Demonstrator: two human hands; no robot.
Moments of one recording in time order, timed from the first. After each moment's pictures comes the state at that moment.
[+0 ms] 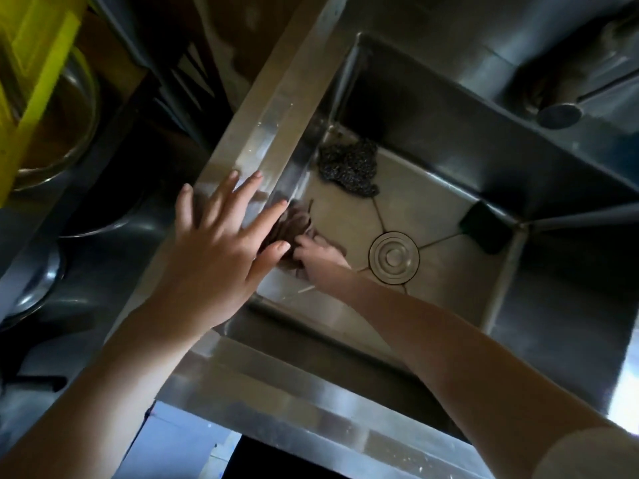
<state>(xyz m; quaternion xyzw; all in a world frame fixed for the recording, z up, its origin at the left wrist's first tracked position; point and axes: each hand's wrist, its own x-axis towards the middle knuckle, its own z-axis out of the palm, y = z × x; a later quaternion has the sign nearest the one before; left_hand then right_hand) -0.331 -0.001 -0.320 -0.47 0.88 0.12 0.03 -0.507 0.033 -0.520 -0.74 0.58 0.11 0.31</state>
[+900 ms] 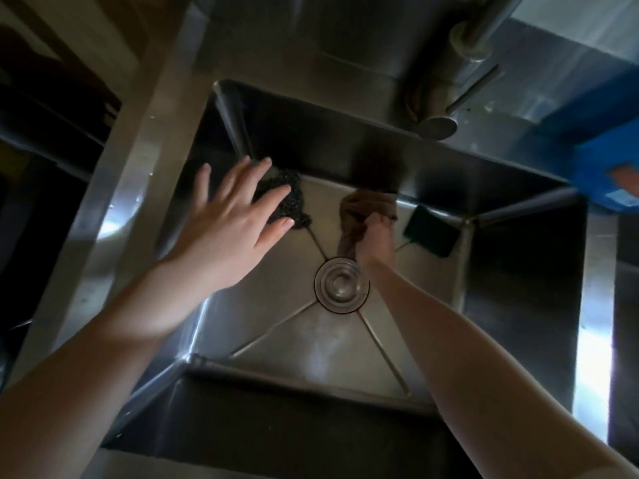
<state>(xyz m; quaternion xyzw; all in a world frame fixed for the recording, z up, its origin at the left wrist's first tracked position) -0.483 -0.079 -0.353 -0.37 0.92 0.10 0.03 -0.704 0.016 -0.527 -0.35 0.90 -0.11 0.24</state>
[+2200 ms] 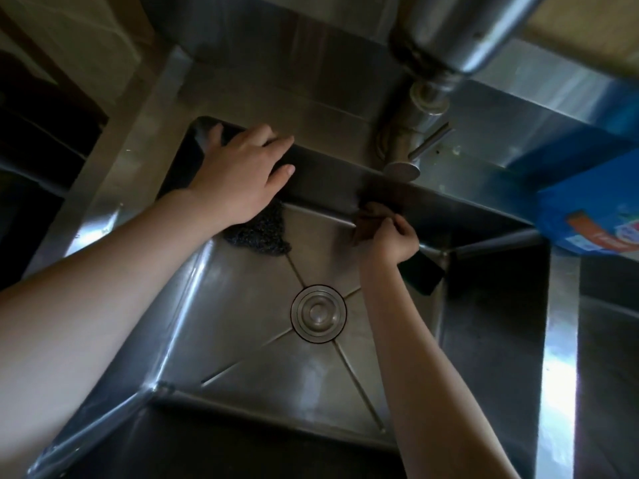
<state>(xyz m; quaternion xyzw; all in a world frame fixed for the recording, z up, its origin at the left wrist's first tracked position) -0.563 -0.154 -0.356 -0.39 0.91 0.11 -0.02 -0.737 -0.032 -0.445 0.17 0.77 -0.58 0.19</state>
